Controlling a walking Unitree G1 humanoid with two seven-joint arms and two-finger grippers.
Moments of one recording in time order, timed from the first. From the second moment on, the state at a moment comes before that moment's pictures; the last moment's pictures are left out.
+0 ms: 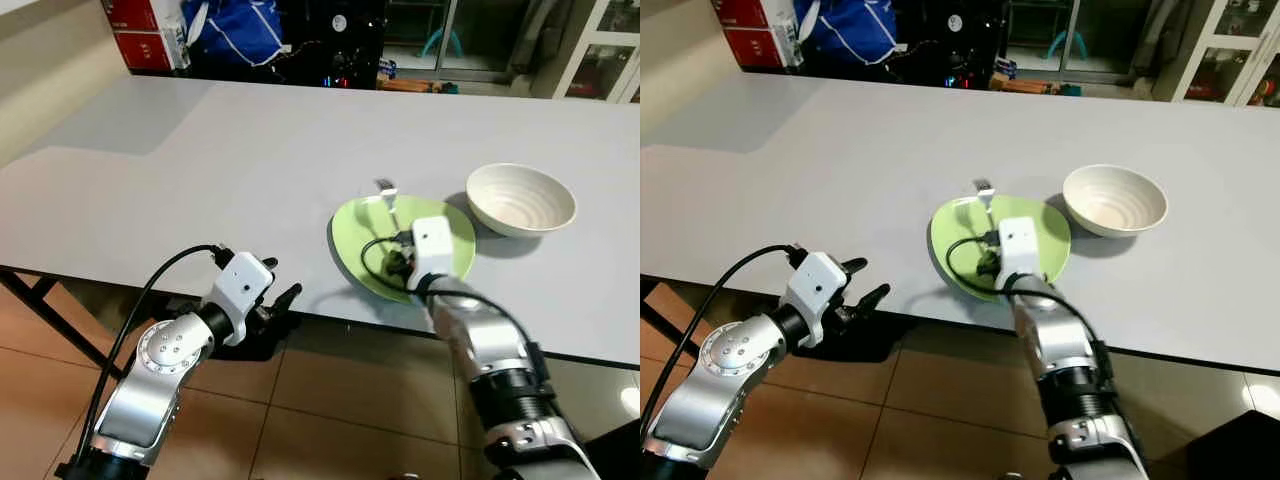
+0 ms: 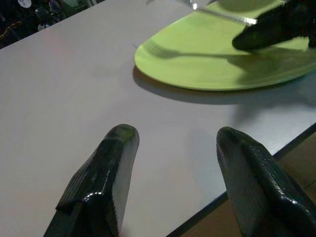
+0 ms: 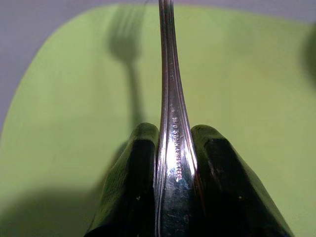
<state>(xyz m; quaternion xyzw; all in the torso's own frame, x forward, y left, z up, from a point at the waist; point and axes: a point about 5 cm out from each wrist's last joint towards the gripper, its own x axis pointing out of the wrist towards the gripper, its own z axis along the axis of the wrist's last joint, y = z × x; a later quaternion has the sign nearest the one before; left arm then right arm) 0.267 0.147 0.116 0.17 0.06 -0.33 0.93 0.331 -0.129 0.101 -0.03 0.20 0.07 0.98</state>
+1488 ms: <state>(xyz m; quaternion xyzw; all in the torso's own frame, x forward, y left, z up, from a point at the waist) 0.260 0.128 0.122 0.16 0.05 -0.40 0.90 0.307 -0.159 0.107 0.01 0.27 -0.02 0.96</state>
